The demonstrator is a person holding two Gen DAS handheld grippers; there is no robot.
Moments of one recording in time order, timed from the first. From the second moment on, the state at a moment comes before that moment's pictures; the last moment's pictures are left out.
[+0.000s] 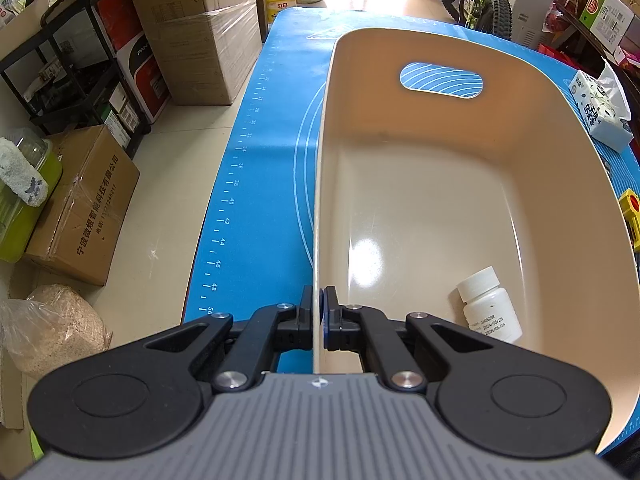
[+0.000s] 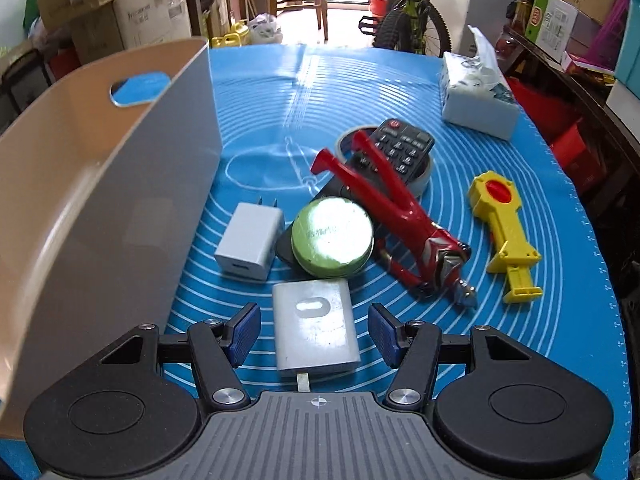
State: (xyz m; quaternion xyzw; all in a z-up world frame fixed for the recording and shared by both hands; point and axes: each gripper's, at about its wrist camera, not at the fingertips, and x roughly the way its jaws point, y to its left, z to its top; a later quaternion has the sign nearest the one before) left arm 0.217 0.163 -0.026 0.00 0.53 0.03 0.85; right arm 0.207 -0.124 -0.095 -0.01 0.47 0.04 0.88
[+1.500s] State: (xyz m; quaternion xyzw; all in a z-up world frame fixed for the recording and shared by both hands) left arm 0.217 0.163 -0.026 0.00 0.53 0.03 0.85; right arm 0.192 -0.107 0.034 0.01 0.34 0.10 0.94
